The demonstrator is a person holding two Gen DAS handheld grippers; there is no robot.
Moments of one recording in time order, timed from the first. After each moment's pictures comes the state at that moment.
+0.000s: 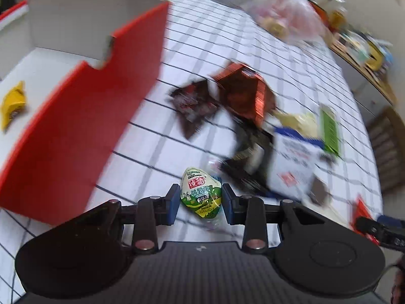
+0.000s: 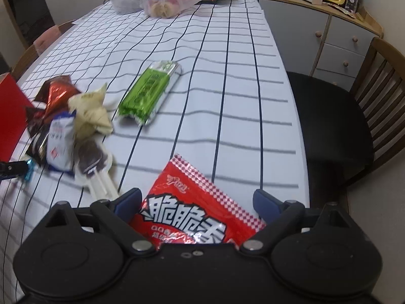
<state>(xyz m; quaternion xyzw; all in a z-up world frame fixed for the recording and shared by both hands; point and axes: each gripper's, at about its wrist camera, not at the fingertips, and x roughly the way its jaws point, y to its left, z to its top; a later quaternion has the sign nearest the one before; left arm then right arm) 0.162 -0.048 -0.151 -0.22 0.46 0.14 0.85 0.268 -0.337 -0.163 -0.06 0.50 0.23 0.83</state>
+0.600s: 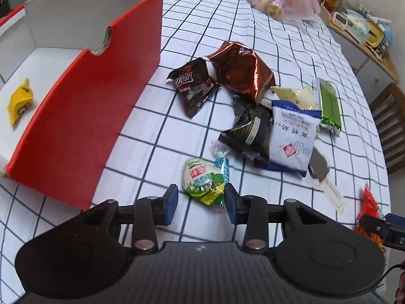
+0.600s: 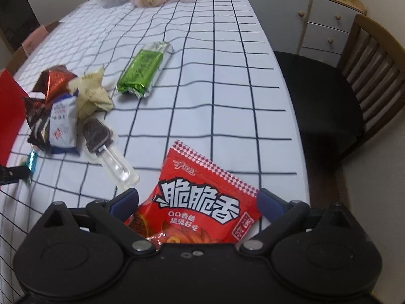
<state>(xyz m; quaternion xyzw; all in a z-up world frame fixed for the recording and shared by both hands) 0.153 -0.058 -0.148 -0.19 0.49 0.16 0.83 0.238 -0.339 -0.164 -0.05 0.53 0.17 0.83</state>
